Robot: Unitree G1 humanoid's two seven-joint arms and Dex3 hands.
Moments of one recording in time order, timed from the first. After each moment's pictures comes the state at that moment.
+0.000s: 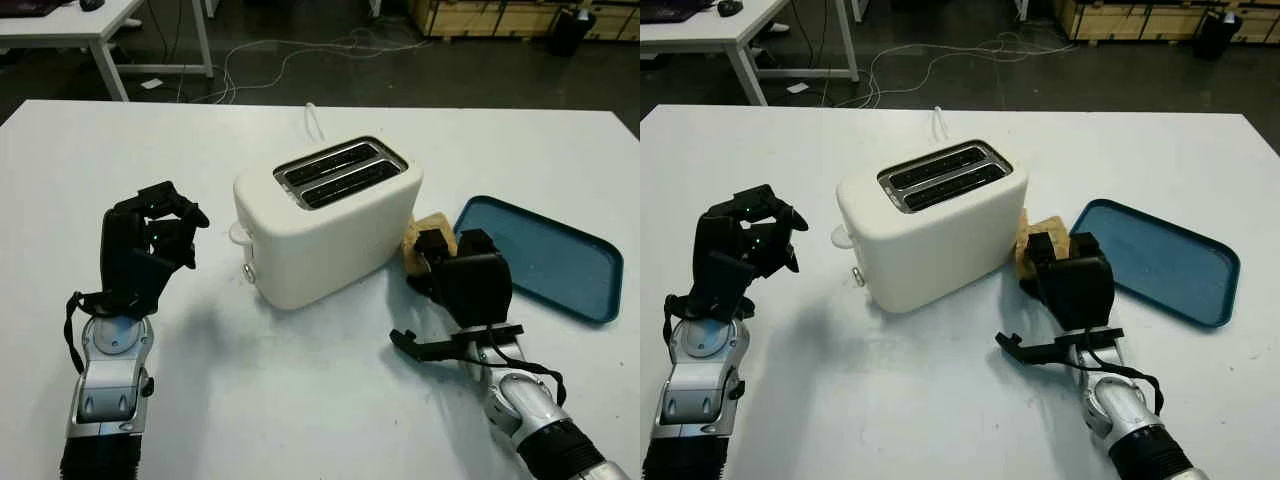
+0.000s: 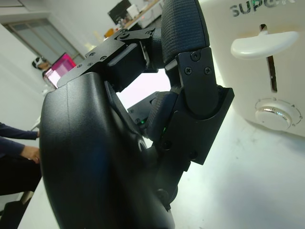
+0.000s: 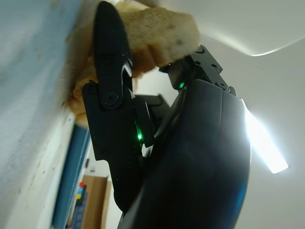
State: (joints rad) left arm -0.11 0.19 0.15 -0.09 0.09 -0.10 0.04; right arm -0.19 -0.46 0.41 0.32 -1.16 0.24 -0.61
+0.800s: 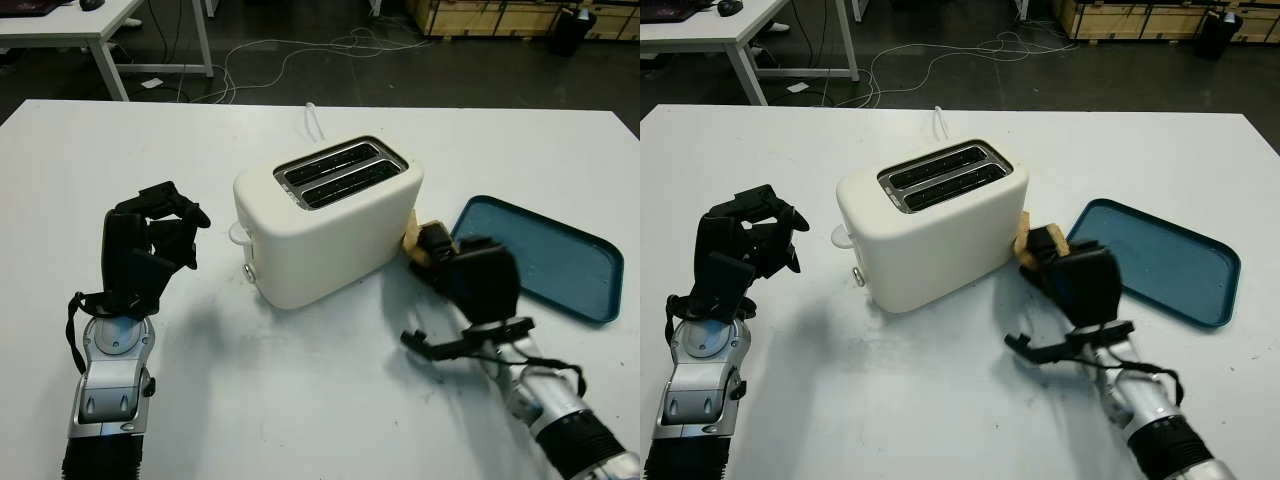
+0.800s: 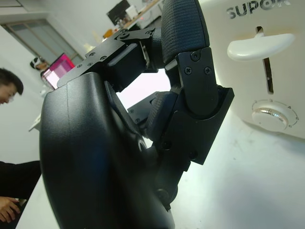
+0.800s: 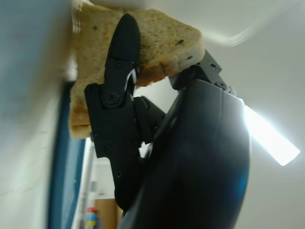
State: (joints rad) left arm -0.11 0.19 0.15 -0.09 0.09 -0.10 0.03; right arm -0.28 -0.58 0.24 0.35 -0.87 -0.11 -0.66
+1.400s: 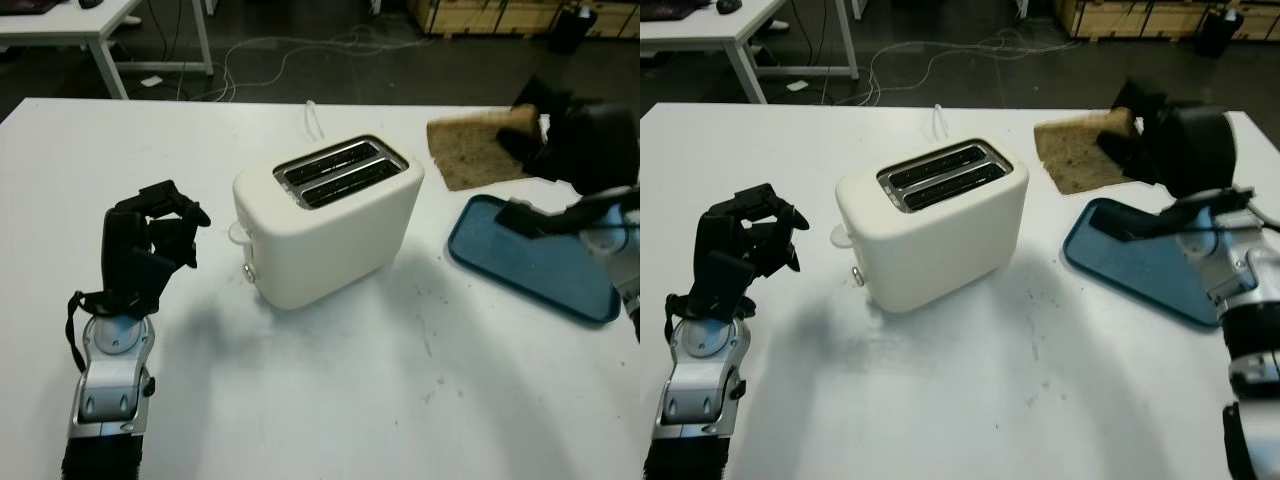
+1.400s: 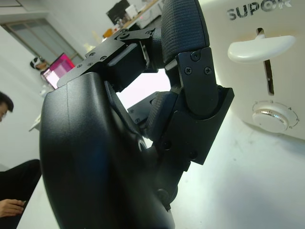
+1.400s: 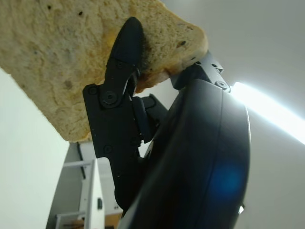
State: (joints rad) left arm -0.11 0.19 0.15 -0.11 0.09 -0.09 0.03; right arm -0.77 -0.78 0.14 0.73 -0.63 -0.47 -0.19
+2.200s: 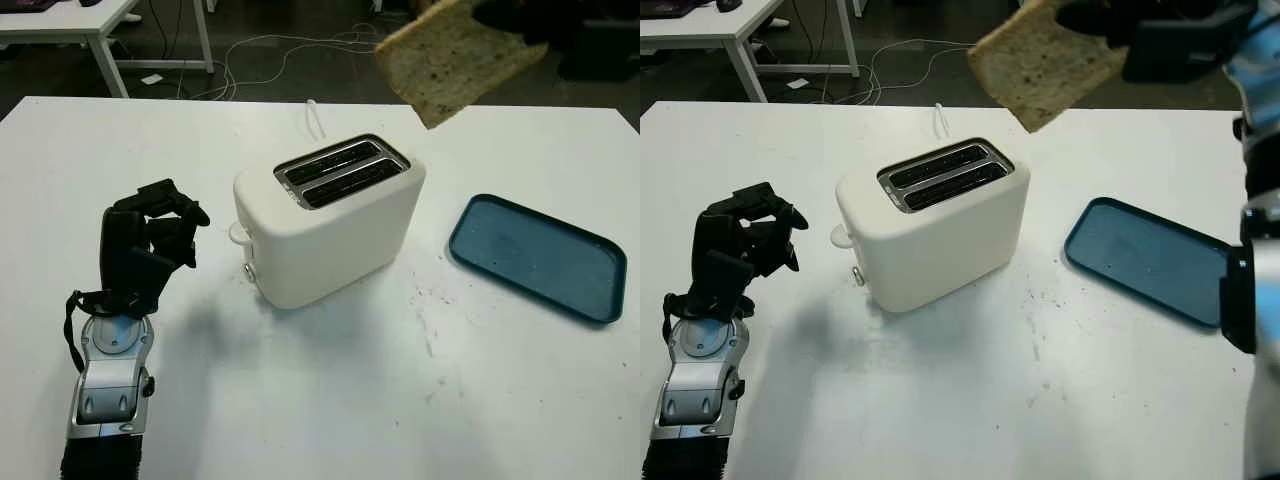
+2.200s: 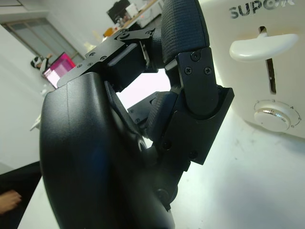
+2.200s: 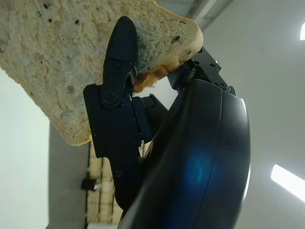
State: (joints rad) left arm -0.10 0.19 0.15 -0.12 0.09 -0.08 0.03; right arm -1.34 -0.70 0.14 0.96 -0.33 -0.66 0.50
